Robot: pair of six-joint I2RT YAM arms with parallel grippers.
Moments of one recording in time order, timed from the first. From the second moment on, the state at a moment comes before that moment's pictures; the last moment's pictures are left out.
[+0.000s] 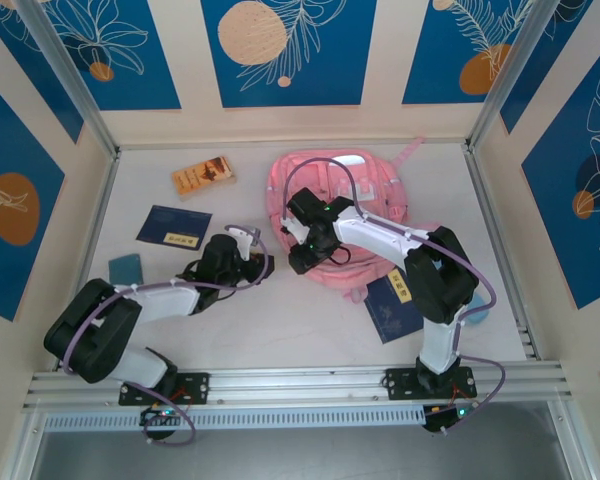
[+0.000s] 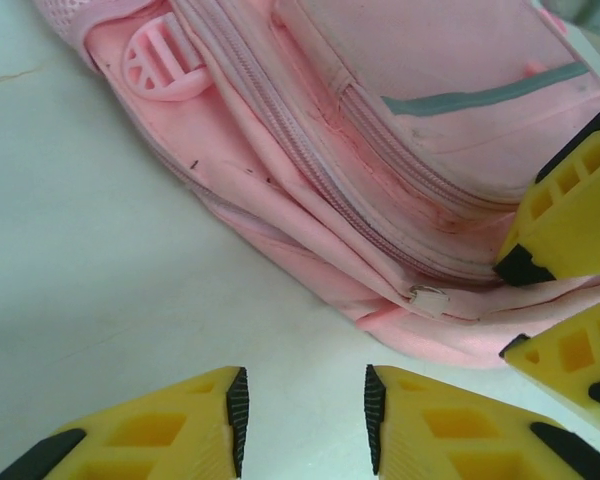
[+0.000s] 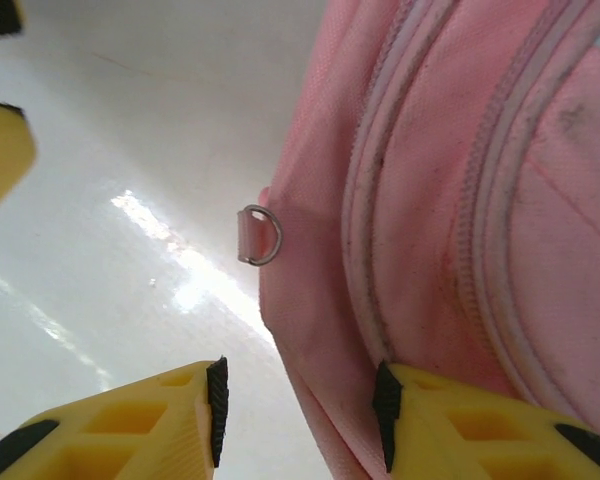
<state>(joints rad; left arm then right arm) -0.56 1.43 0.49 0.38 0.20 -0.40 0.72 1.86 1.41 -0.88 -0.12 0.02</state>
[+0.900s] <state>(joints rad) -0.54 1.38 0.49 0.32 0.21 -0.42 0.72 1.90 1.44 -0.90 -0.05 -0.12</state>
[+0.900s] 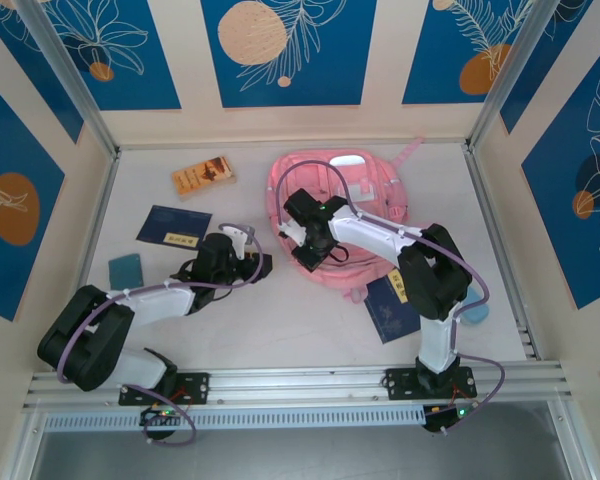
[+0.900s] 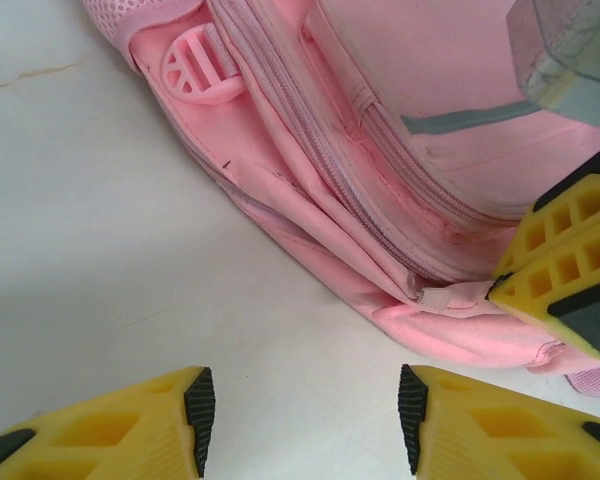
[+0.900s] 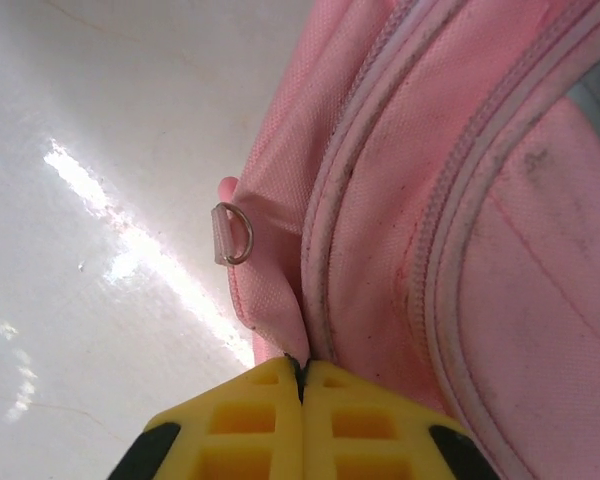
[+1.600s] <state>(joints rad) -0.54 1.44 0.61 0.34 0.50 -0.35 0.61 1.64 1.41 -0.84 -0.28 0.03</state>
